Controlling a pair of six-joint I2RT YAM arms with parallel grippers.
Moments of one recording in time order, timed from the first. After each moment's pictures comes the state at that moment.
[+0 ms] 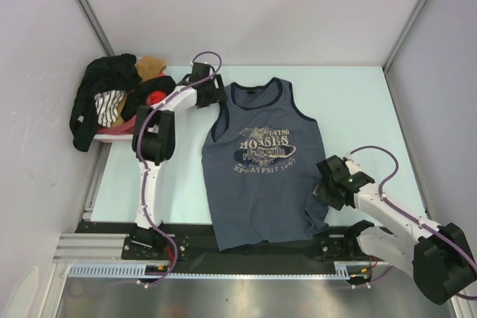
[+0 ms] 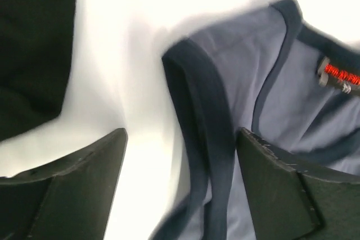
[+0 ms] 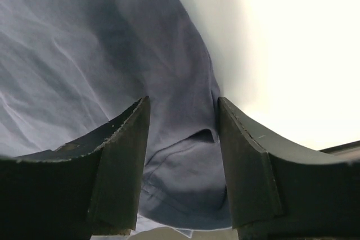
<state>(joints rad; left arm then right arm) -0.26 2.34 1.86 -0.35 0.03 -0.48 0.49 0.98 0.46 -0.69 0.26 1.04</state>
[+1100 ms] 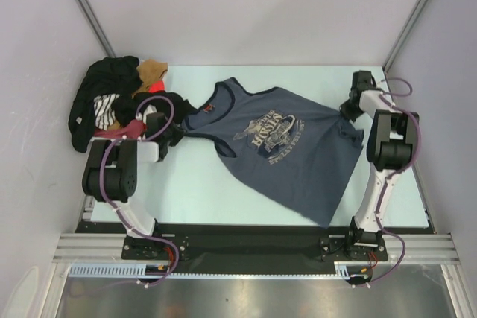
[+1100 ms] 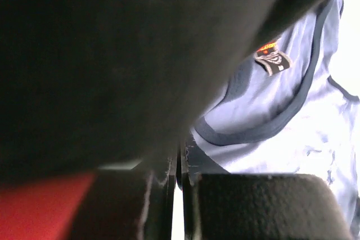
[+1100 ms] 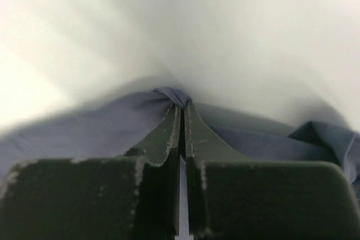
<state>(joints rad) -0.02 1.78 0.78 0.38 0.06 -0.83 -0.09 2.04 1.46 -0.49 0.20 0.86</state>
